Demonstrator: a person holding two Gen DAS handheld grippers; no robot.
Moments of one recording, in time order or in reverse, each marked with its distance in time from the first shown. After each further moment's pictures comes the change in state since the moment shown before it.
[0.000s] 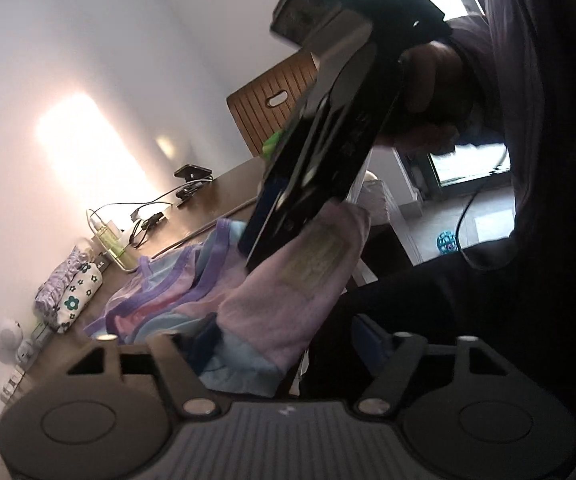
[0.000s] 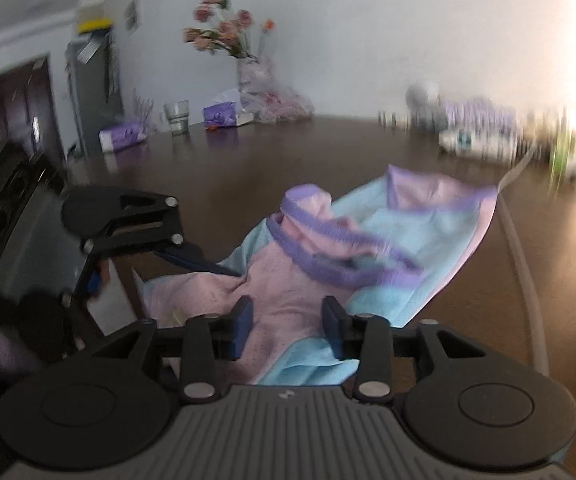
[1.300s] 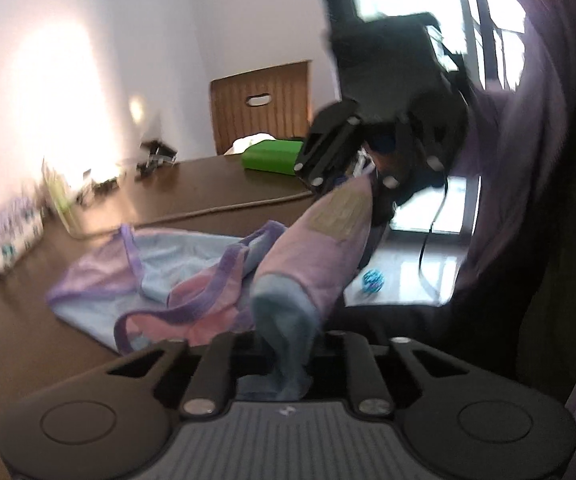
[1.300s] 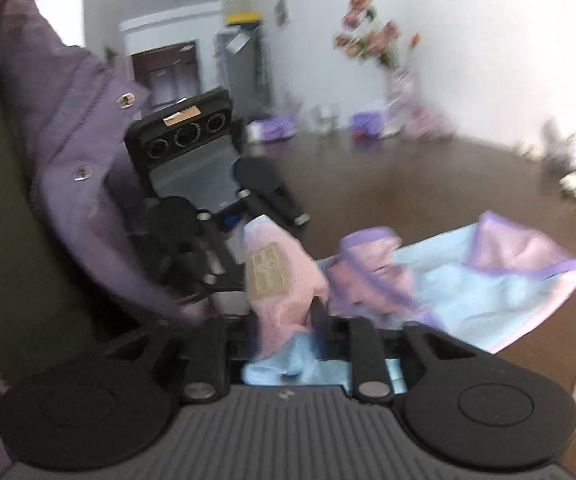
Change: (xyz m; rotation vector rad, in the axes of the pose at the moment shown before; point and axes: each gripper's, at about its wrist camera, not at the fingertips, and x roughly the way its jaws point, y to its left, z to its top) left arm -0.003 0.058 0.007 -0.344 0.005 -0.301; right arm -0.045 -0.032 0.006 -0.120 -0.011 0.413
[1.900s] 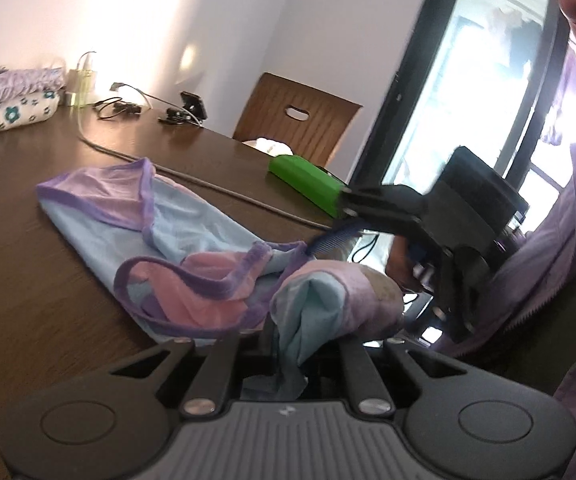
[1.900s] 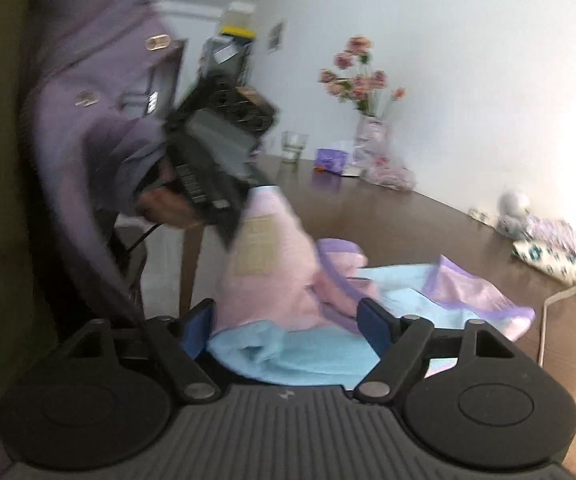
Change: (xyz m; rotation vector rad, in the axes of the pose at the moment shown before) left arm -0.008 0.052 -0.010 -0.433 -0.060 -0.172; right arm 0.012 0.042 -0.027 -0.240 -0.058 -0.166
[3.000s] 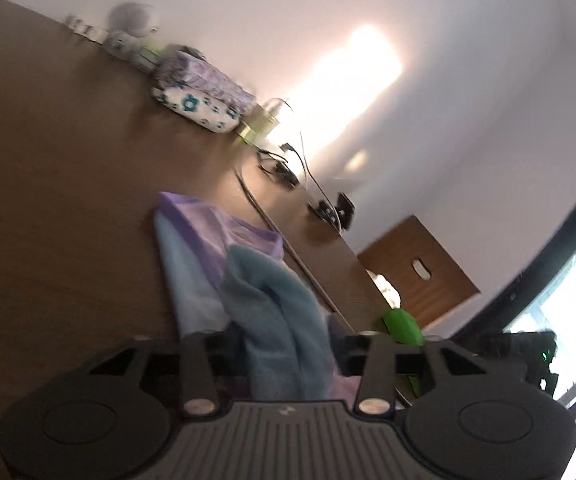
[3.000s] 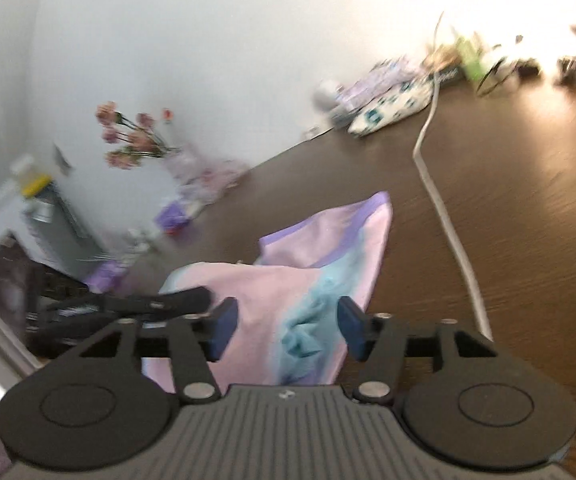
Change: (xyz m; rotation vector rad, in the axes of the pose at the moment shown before) left arm 0.009 0.038 0.008 -0.571 -0.380 0.273; right arm 0.027 -0.106 -0.023 0.914 -0.060 -0.285
